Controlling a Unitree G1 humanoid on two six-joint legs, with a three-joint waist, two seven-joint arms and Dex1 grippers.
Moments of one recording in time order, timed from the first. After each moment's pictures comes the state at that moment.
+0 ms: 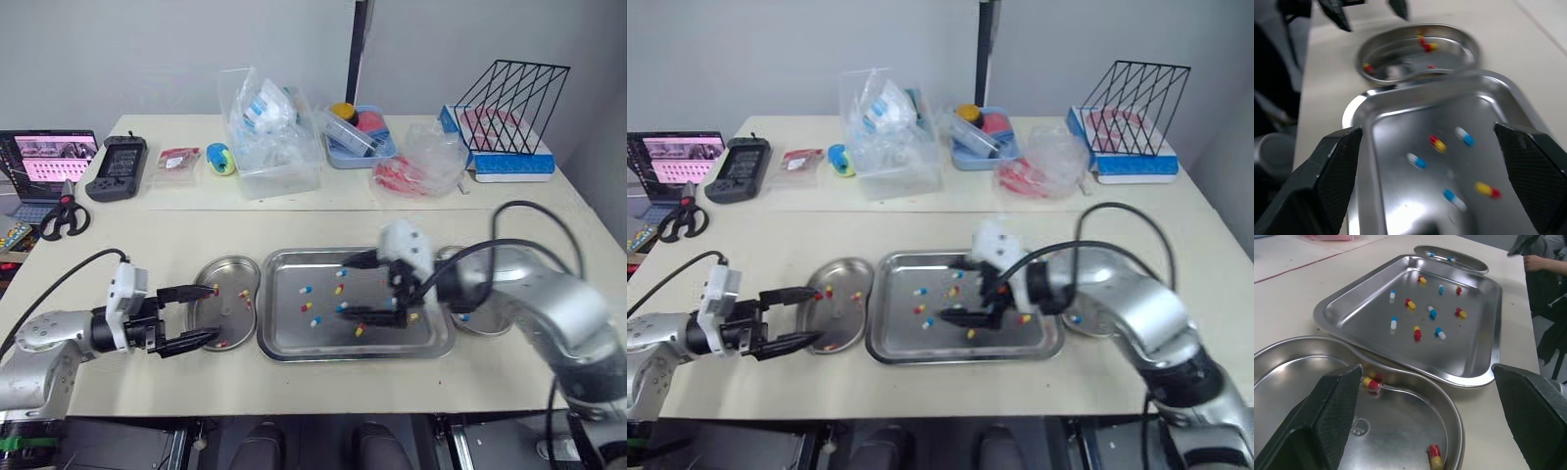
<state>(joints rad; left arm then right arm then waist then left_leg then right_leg) -0.07 0.79 0.24 -0.03 -0.58 0.25 -1.37 -0.63 -0.75 0.34 -0.47 0.54 0.79 0.93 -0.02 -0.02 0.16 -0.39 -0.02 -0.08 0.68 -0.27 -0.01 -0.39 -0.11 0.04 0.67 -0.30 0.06</state>
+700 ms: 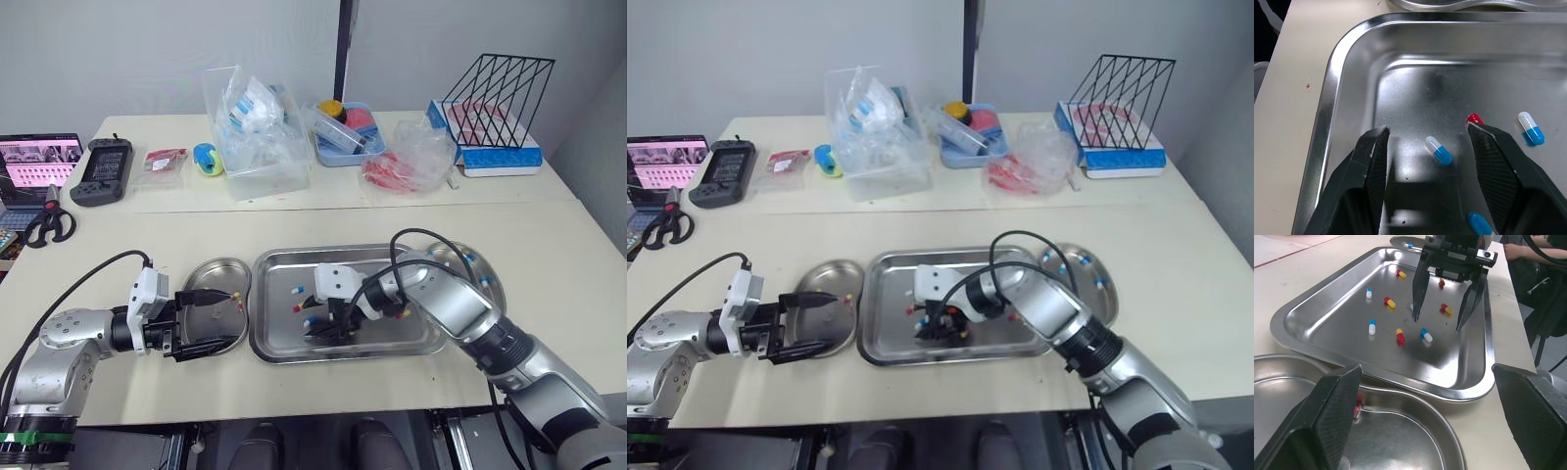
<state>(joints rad) -0.07 0.77 0.19 -0.03 -0.55 0.22 -1.37 -0.74 -0.55 0.61 -0.09 0.17 0.54 1.13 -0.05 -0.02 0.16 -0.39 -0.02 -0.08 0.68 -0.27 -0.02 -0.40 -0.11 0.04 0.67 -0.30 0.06</state>
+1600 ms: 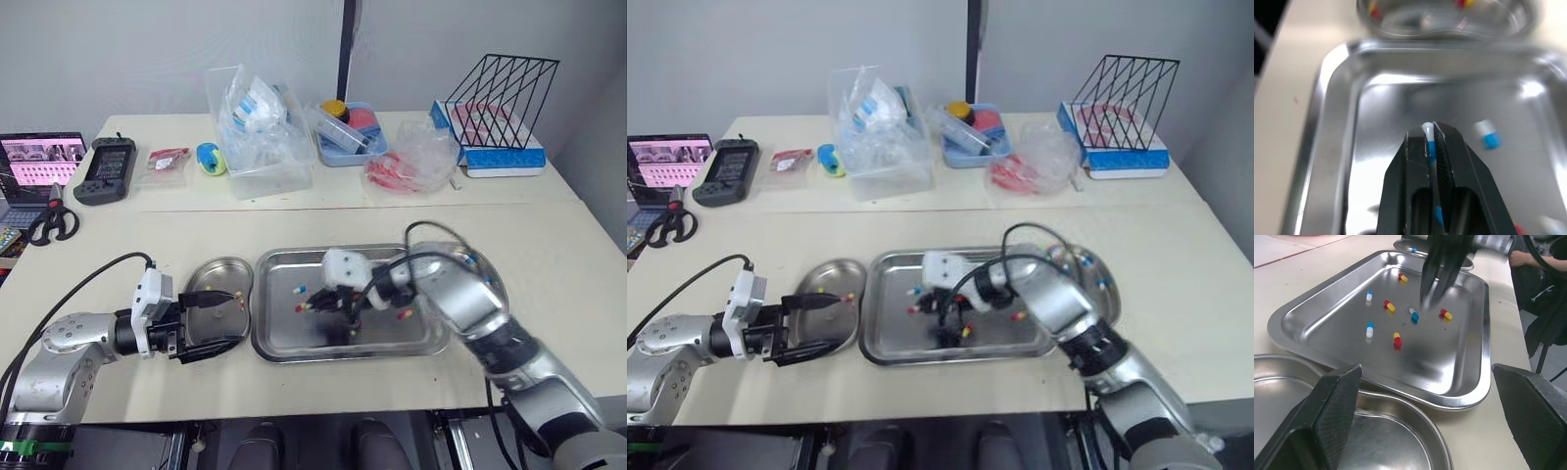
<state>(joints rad) -0.04 0.77 0.19 -0.11 -0.59 0.29 -1.31 -0.71 -0.62 0.31 -0.27 0.25 0.66 1.15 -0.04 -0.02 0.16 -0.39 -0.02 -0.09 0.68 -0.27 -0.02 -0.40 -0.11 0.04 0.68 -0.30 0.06</state>
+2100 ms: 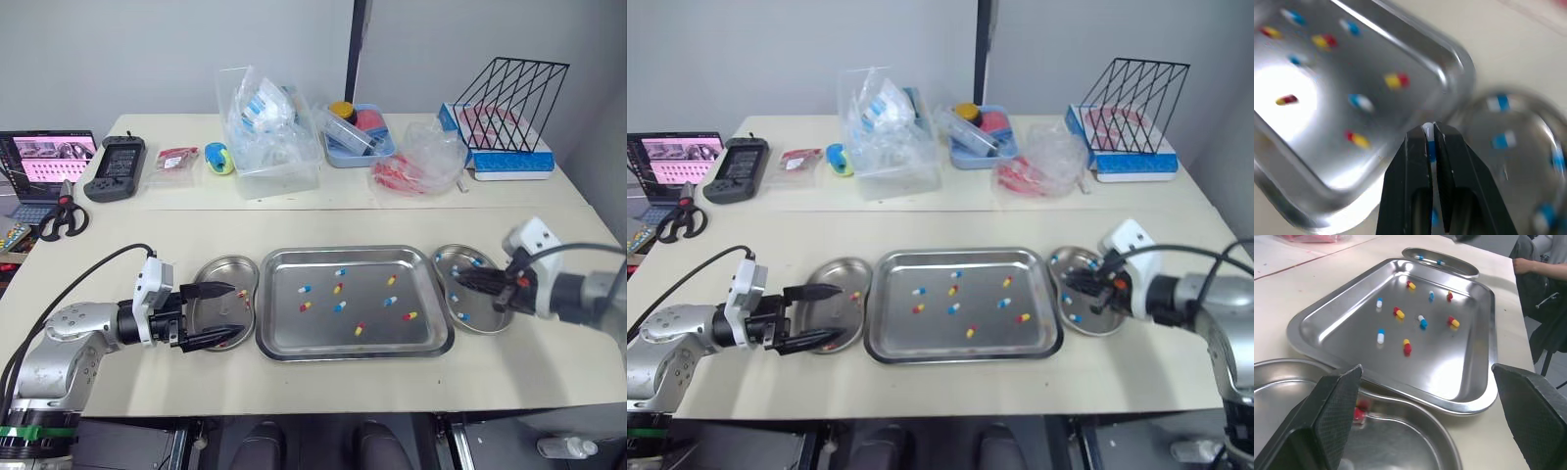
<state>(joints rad) -0.13 0.77 0.17 -0.04 -0.59 0.31 -1.32 -0.12 -0.91 -0.32 -0.32 0.37 0.86 0.96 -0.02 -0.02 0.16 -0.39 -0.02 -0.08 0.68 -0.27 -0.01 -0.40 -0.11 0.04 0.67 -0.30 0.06</state>
